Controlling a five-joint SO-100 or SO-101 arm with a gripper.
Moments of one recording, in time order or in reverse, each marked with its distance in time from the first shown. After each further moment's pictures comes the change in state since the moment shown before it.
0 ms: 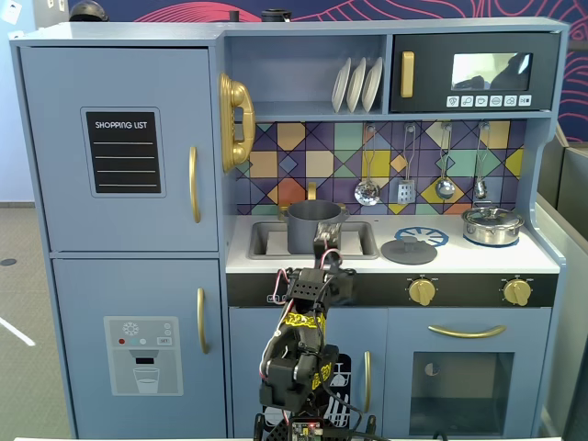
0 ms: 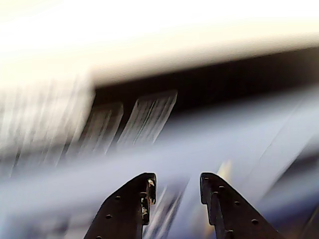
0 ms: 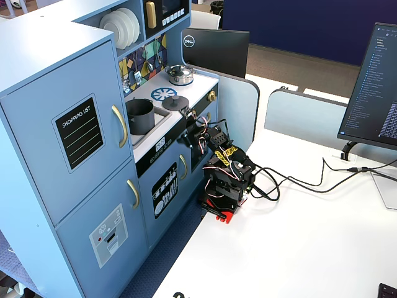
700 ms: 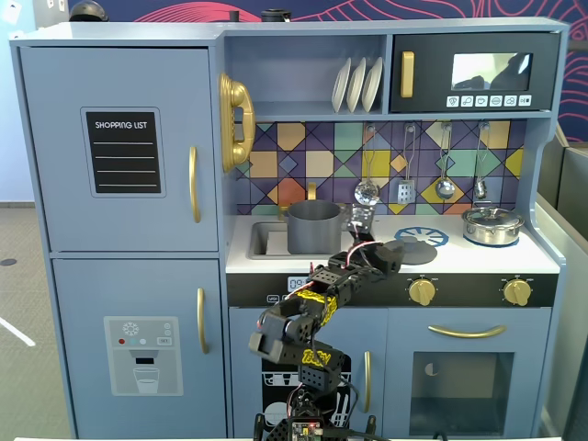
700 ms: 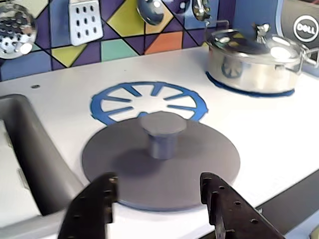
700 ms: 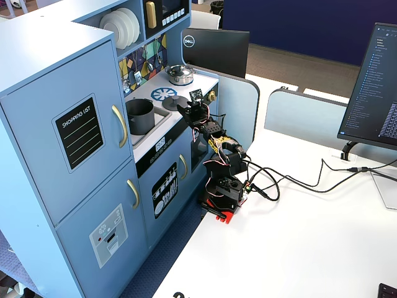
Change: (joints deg) arm 16.1 -22.2 0.4 -51.3 1.9
